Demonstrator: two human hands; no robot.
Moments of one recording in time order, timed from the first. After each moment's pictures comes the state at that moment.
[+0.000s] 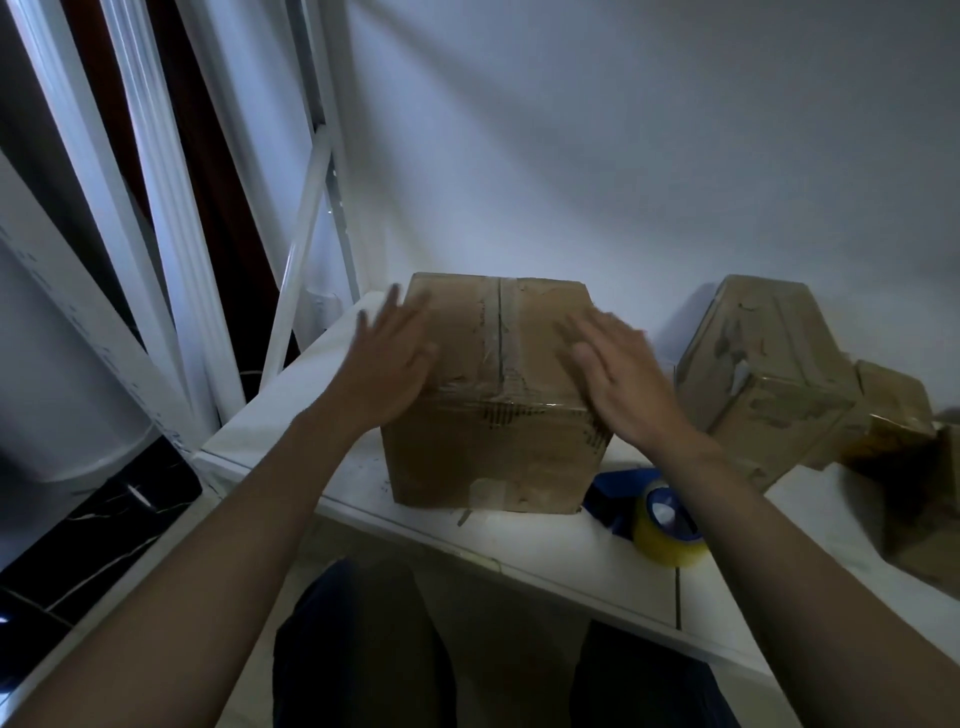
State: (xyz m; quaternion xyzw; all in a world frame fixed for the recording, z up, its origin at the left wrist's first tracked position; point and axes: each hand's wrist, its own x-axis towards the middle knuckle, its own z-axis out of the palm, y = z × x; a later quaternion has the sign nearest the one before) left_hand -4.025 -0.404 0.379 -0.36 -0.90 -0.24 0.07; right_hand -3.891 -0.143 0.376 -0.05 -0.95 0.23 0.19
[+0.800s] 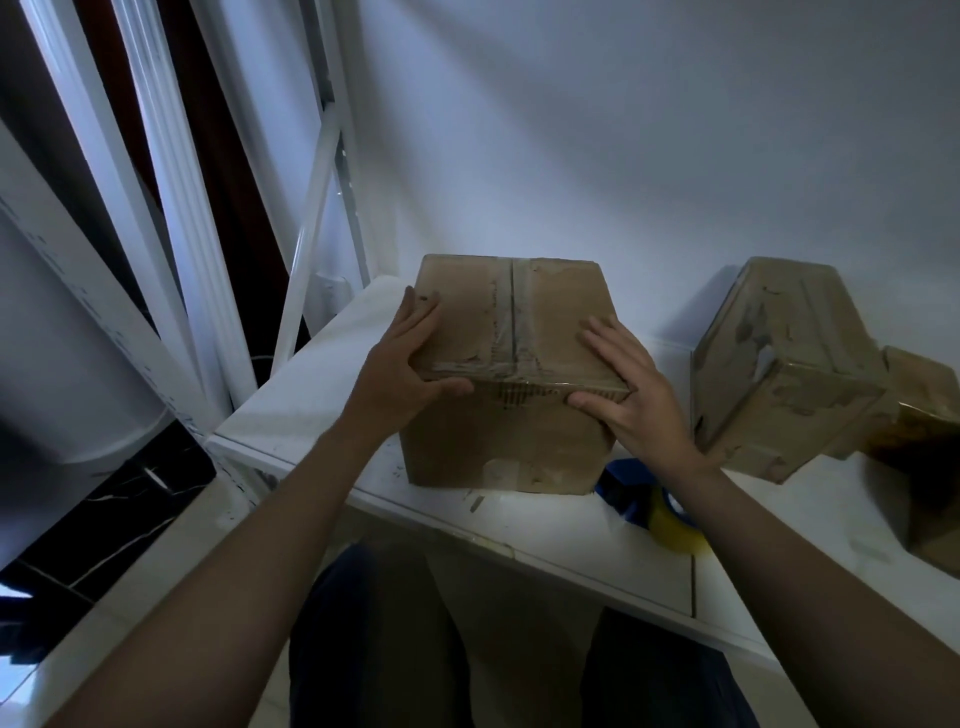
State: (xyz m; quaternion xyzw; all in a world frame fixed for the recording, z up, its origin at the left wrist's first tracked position) left_hand -4.015 -0.410 0.349 -0.33 -0.84 -0.42 0.05; right_hand -3.885 -0.139 0.327 0.04 -0.89 0.37 0.25
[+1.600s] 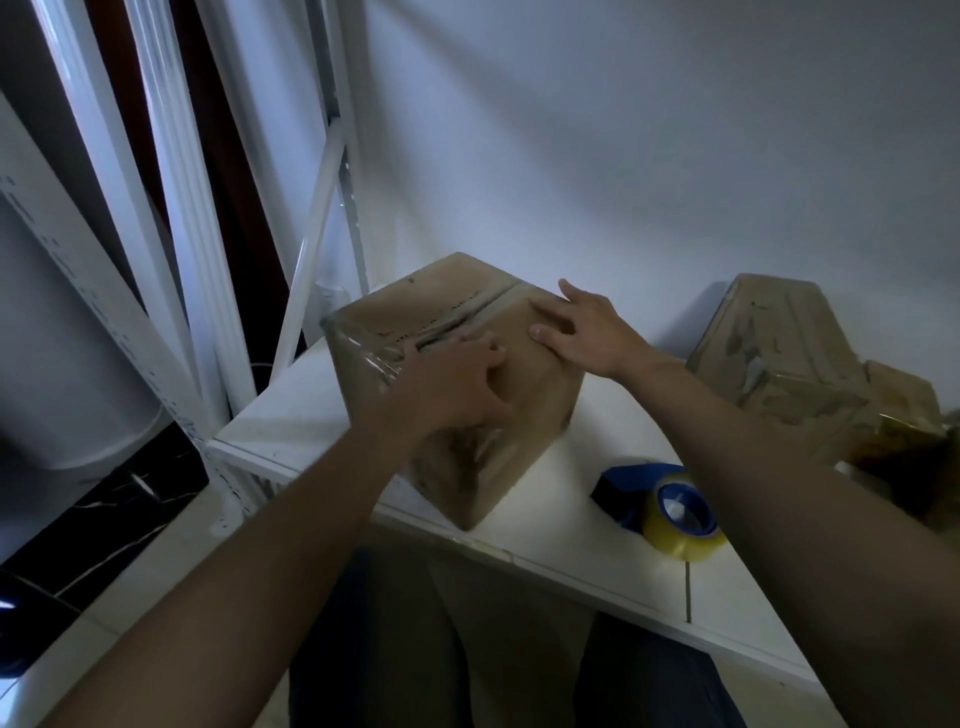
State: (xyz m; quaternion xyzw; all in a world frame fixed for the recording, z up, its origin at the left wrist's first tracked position) left_hand -3.983 -0.372 0.407 -0.37 -0.92 -0.09 -0.09; right_hand -3.971 -0.140 0.389 -0.06 -0.98 0.19 0.04
